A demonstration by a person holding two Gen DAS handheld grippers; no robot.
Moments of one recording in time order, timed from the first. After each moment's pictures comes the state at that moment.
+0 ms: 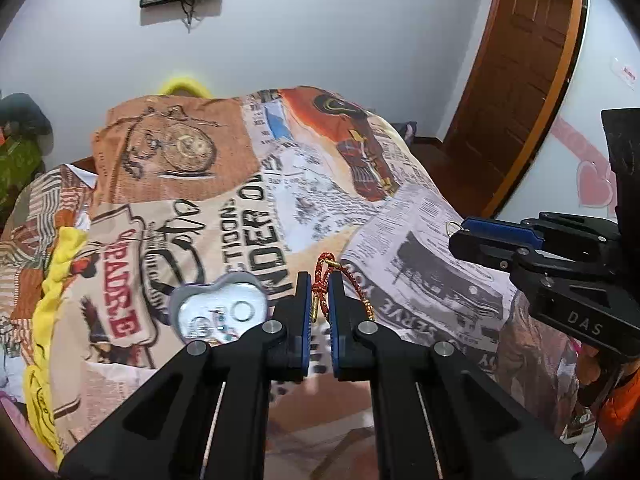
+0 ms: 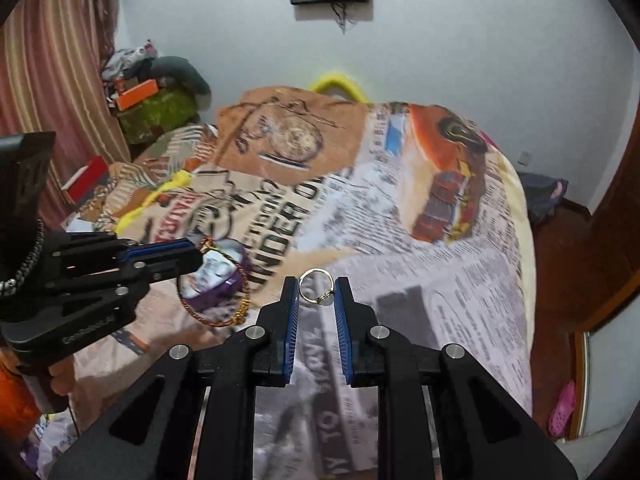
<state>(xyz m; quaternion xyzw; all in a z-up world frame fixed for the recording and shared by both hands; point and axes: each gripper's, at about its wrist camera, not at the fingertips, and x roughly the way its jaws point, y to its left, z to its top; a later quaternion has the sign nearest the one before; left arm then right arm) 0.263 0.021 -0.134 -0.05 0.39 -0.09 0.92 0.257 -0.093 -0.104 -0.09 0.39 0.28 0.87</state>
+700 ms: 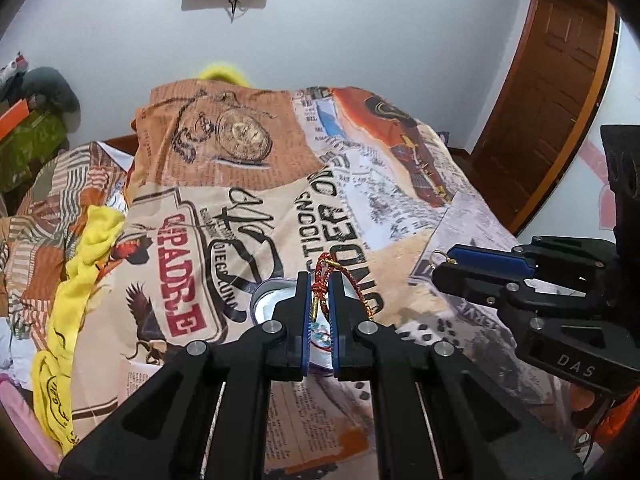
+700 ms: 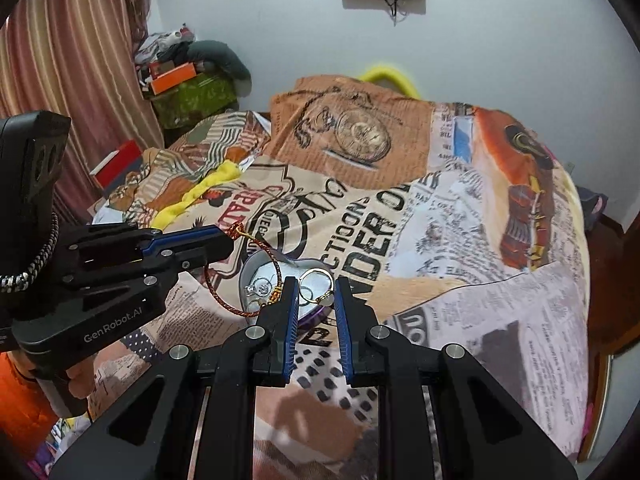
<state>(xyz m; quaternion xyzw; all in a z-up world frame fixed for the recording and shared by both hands) 0.268 0.096 -0.156 -0.08 0.39 -0.04 0.91 0.261 -0.006 -0.125 -0.10 0.41 0.34 0.84</state>
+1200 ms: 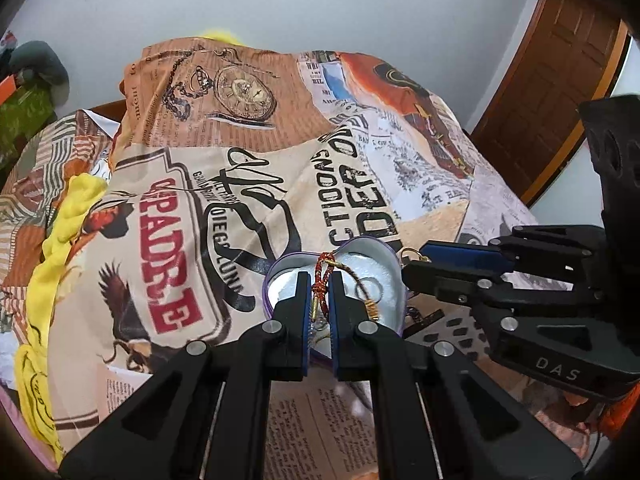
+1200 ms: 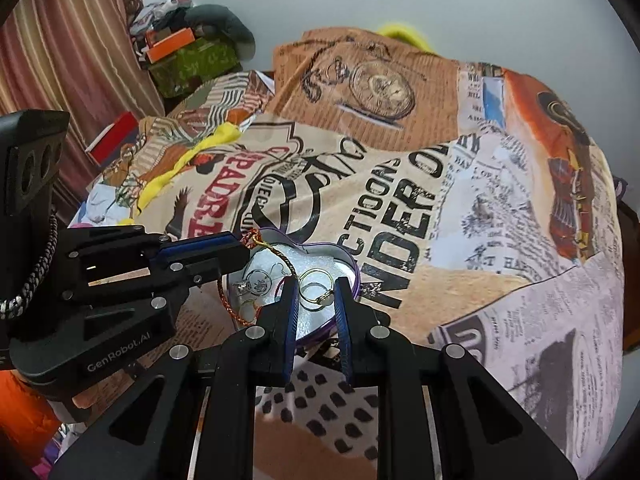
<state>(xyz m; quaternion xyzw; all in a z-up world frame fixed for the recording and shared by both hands) 0.296 0.117 -0.207 -0.09 0.44 -0.06 0.89 0.289 0.031 -0.173 -0.11 0.46 0.35 0.81</state>
